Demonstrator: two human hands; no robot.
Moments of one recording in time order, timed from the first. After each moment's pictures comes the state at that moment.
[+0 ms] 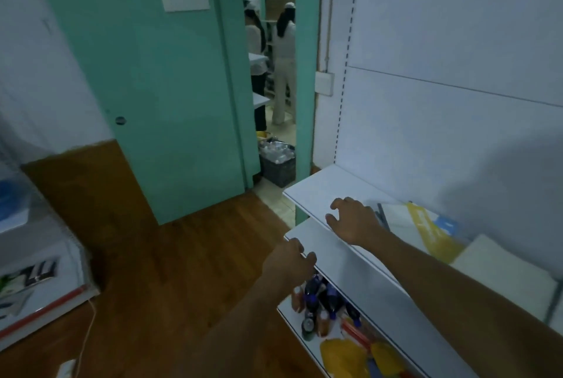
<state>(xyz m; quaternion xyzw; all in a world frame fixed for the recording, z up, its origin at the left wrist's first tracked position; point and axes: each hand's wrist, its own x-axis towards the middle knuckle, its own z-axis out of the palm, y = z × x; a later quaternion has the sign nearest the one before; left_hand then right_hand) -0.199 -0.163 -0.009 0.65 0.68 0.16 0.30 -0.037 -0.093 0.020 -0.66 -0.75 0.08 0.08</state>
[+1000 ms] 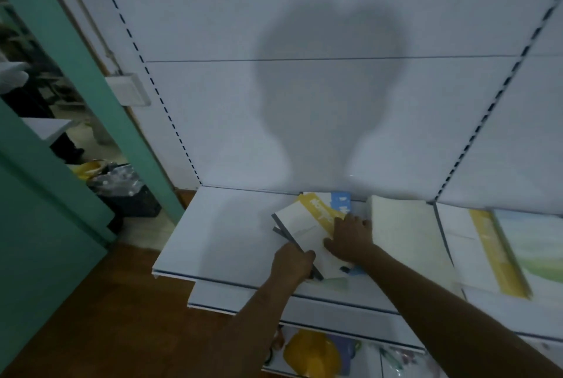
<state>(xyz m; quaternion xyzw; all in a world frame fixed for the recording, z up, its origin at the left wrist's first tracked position) -0.004 0.013 -0.079 0.72 0.51 0.03 0.47 0.135 -0.039 -0.073 -0.89 -0.43 0.13 -0.02</state>
